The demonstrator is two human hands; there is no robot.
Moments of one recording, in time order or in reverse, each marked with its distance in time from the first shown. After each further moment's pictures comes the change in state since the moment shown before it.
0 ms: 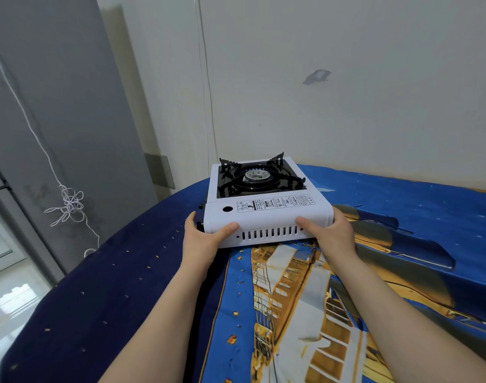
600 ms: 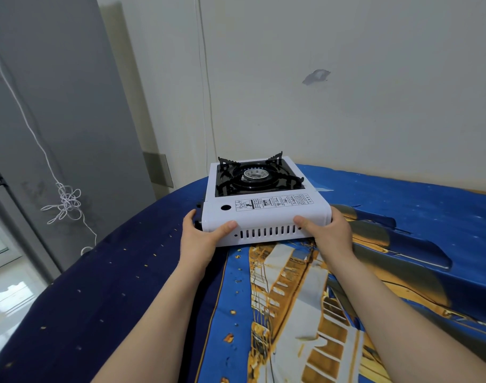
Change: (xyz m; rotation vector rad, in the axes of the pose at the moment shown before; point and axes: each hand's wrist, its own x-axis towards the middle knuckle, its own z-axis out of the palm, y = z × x) left_hand 0.000 0.000 0.001 -0.005 0.005 0.023; right_hand -0.002 -0.006 0.002 -0.021 0.022 0.023
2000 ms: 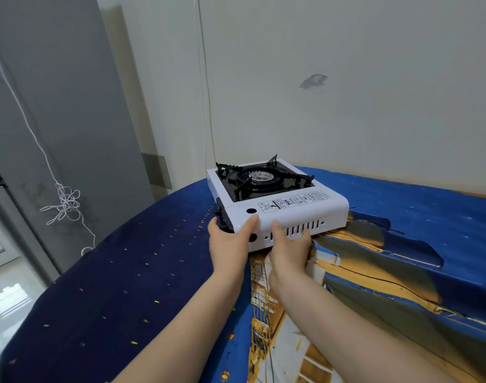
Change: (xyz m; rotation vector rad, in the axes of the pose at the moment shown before) left_hand -0.048 0.028 0.054 -0.115 0.100 -0.118; right_hand -0.067 -0.023 0.081 0.485 0.229 0.303
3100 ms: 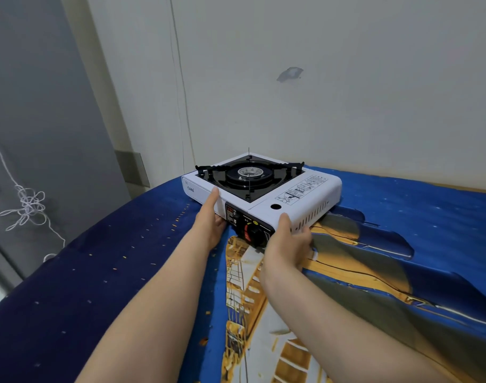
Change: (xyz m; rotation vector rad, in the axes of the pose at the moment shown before) left_hand 0.075 0.008 0.034 -0.475 -0.354 -0.433; right_hand 0.013 -0.024 -0.016 -0.063 0.312 -0.012
